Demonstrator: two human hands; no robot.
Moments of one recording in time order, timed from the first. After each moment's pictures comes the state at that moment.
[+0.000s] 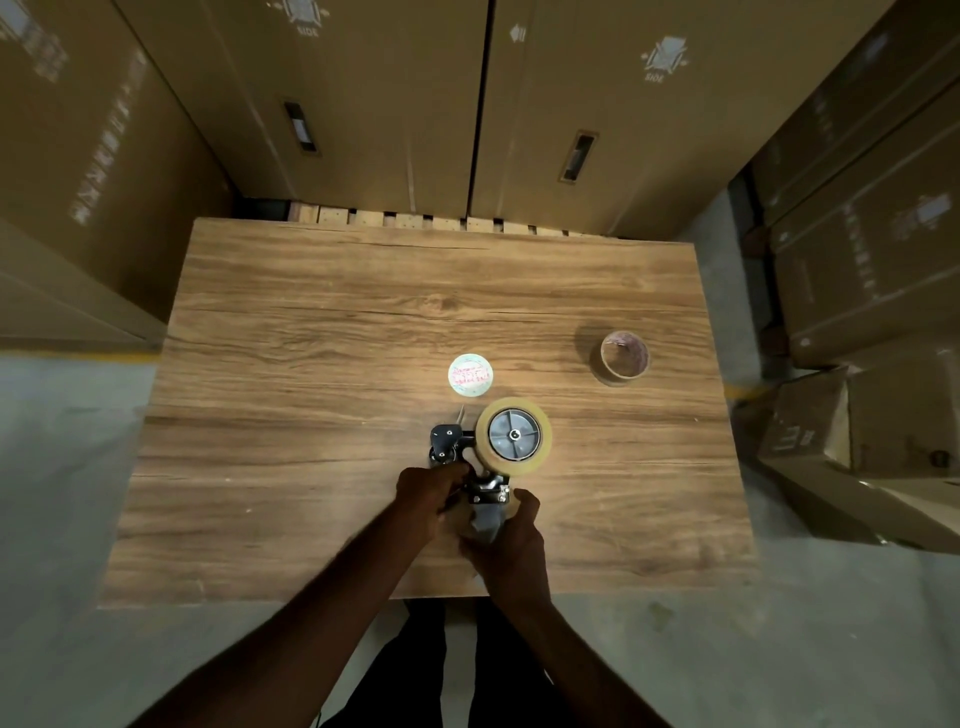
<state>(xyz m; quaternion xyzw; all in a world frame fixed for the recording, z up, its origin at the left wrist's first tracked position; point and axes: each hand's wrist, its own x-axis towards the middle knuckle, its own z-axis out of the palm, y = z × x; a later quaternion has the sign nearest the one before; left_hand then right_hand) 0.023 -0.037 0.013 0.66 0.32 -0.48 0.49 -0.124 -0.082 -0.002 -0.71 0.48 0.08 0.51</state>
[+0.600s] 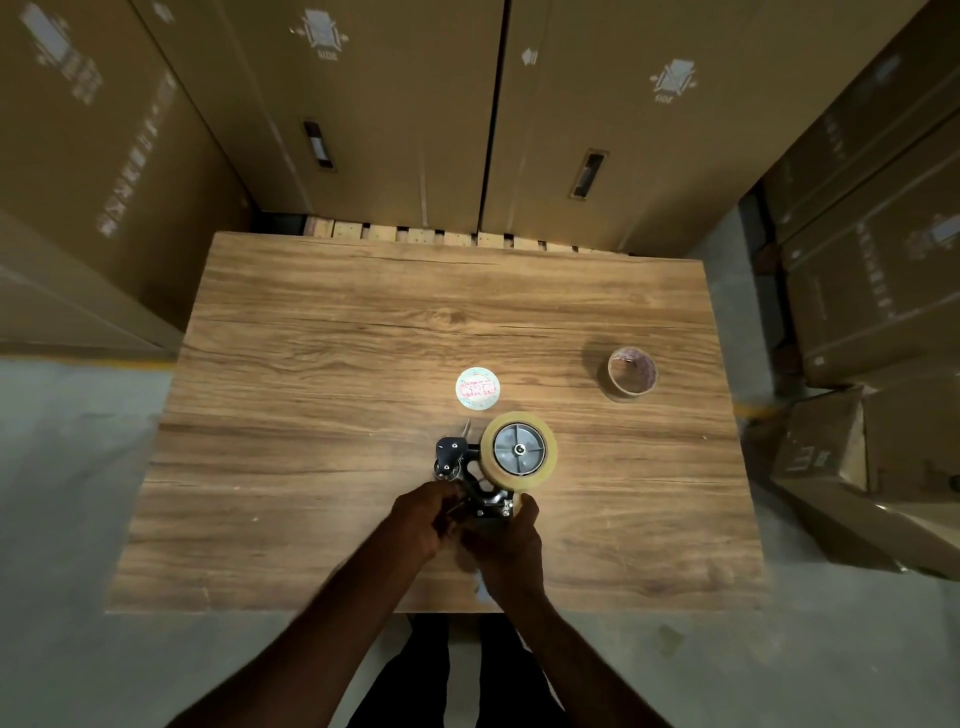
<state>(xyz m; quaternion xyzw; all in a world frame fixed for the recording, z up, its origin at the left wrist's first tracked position) 0.025 -0.027 0.004 0.57 0.39 -0.51 0.51 -0.102 -0.083 -0.009 -0.67 0.51 0.04 0.53</state>
